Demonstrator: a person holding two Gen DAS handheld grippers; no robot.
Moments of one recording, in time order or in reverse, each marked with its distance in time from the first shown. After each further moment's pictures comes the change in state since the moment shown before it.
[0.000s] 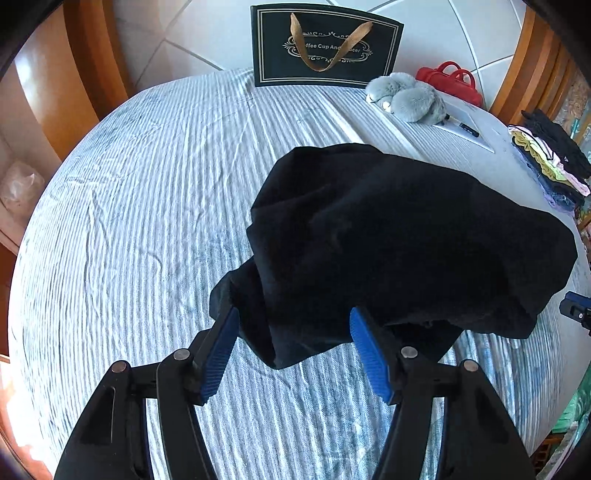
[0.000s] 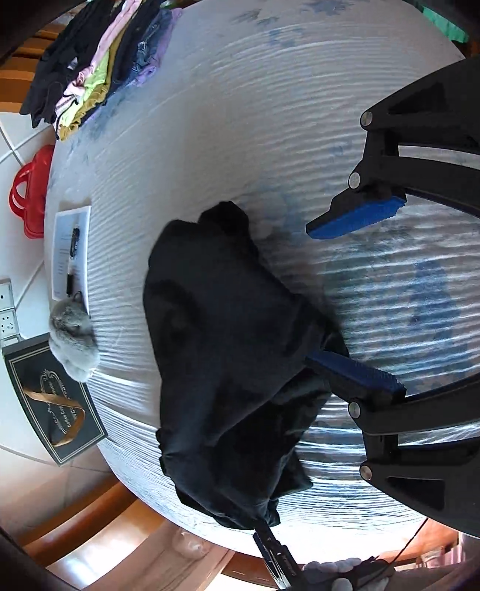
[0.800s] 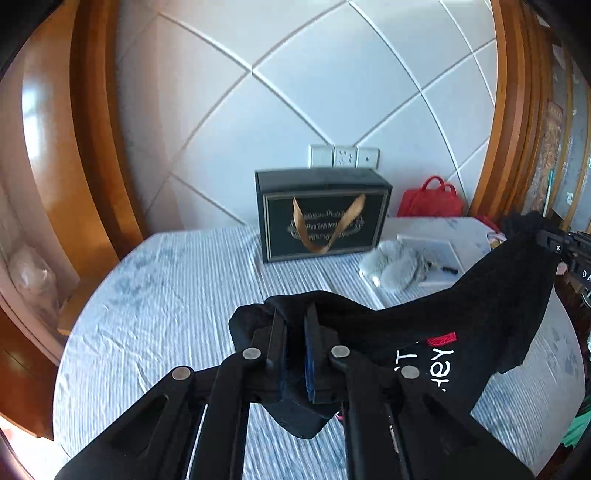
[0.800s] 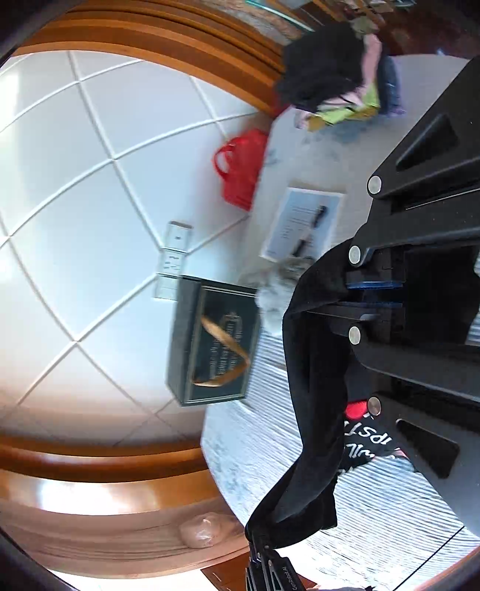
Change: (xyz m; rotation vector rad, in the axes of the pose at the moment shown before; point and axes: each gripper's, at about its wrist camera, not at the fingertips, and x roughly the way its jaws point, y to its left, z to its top) left arm -0.159 0.036 0.140 0.026 -0.463 0.000; right arm -0.137 0.138 0.172 -0.376 -0.574 -0.167
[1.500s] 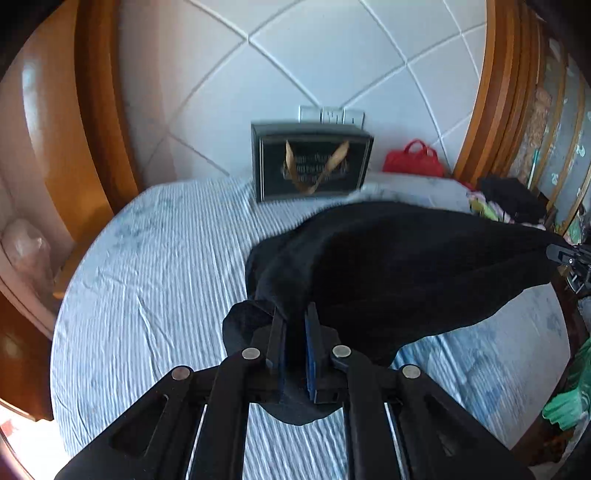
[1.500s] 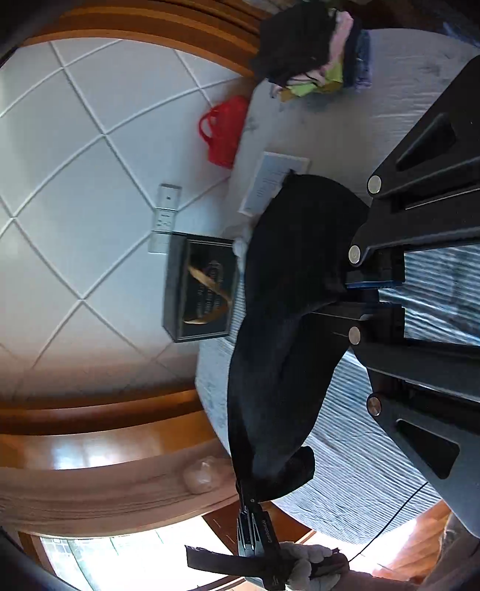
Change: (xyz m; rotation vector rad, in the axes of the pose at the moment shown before) left arm -0.009 0.010 -0.127 0.016 0.290 -0.077; right arm -0.059 0.015 -0.099 0.088 0.182 0.275
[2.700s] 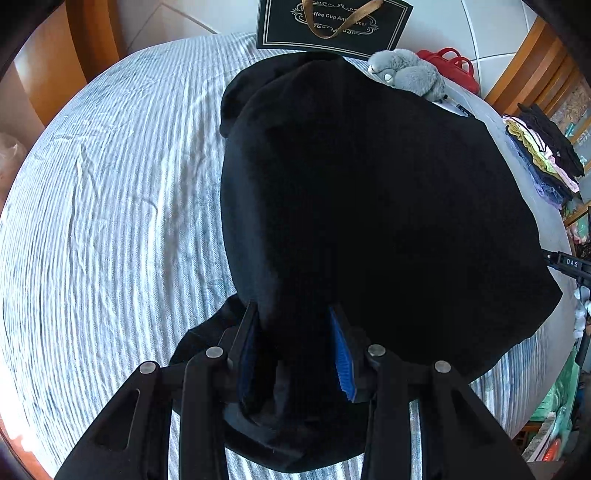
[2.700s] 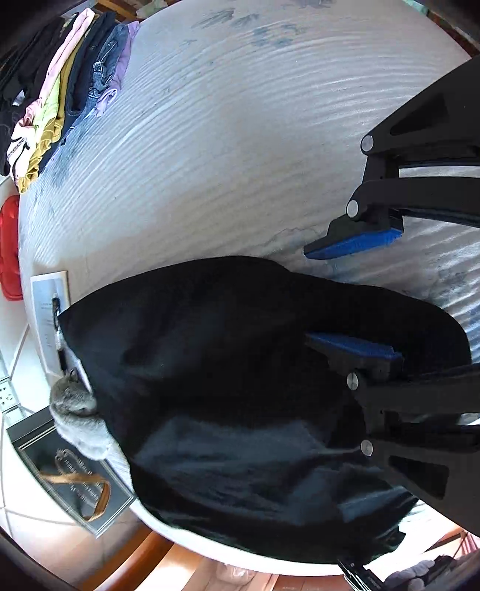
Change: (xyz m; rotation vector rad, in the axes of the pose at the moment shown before) left arm 0.117 -0.022 -0.086 -0.116 0.293 -0.030; right arm 0.124 -0.167 -0.127 0.505 0.405 -0.199
